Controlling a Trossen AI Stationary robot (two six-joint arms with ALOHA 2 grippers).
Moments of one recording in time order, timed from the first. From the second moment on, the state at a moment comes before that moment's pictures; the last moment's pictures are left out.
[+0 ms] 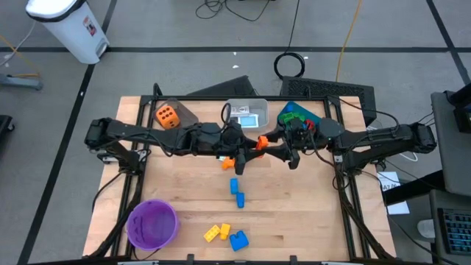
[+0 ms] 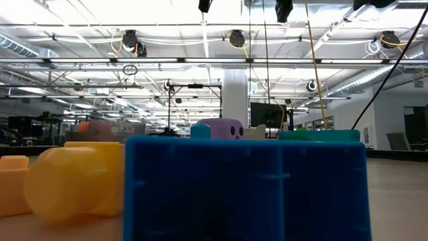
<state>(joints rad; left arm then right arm) -0.08 1.60 1.38 0.06 -0.11 -0.48 -0.01 1.09 0.74 0.54 -0.13 0.46</state>
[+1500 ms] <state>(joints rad) 0.12 1.57 1.38 0.19 0.14 -0.53 -0.63 0.88 0.71 -0.69 0.18 0.32</state>
